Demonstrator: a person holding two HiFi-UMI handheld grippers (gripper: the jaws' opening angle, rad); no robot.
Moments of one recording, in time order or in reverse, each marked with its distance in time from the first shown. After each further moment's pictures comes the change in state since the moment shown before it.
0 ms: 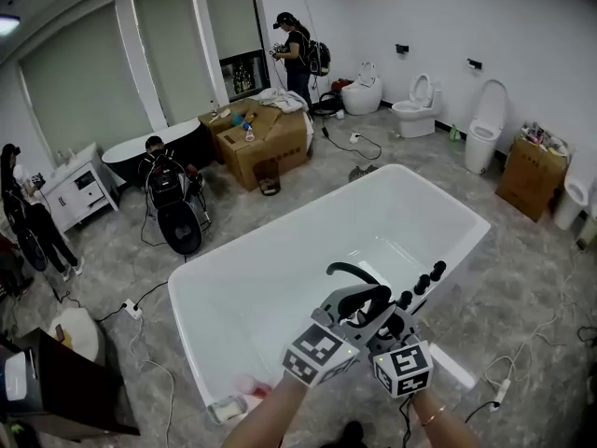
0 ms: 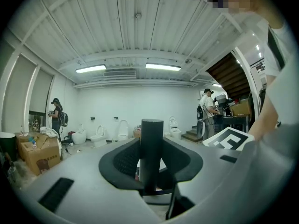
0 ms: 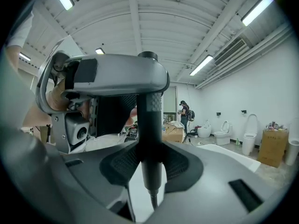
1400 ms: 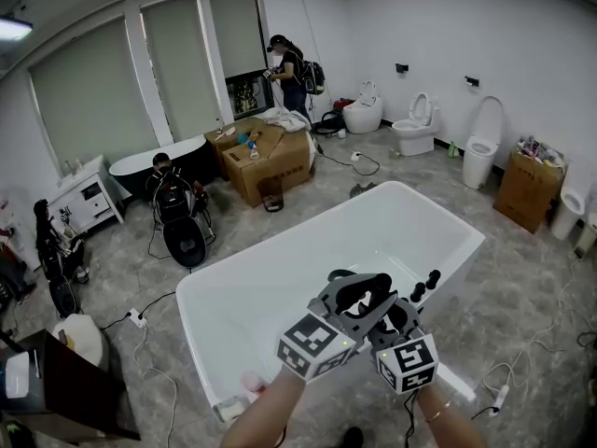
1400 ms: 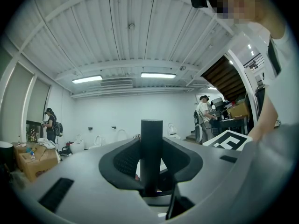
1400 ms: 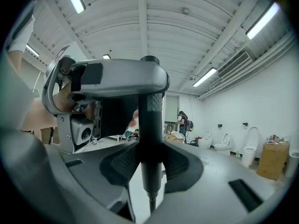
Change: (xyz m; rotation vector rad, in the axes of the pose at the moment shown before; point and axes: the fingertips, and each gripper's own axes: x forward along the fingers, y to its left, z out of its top) left arm -0.038 -0.049 0.085 0.053 -0.088 -0.019; right arm -0.059 0.027 0.080 -0.070 -0.098 0.005
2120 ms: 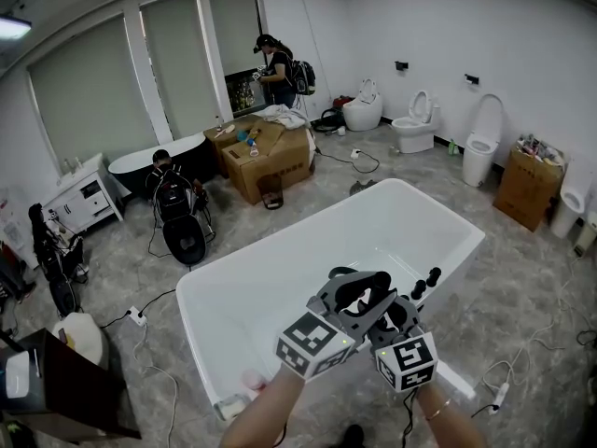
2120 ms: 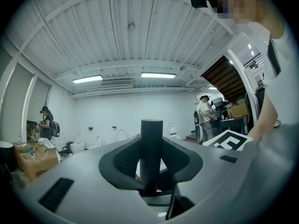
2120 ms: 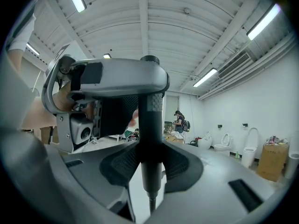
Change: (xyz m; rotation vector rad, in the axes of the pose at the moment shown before) left arm -0.007 0.001 -0.005 0.006 0.015 0.001; right arm 0.002 0.005 -0.001 -0.011 0.000 -0.003
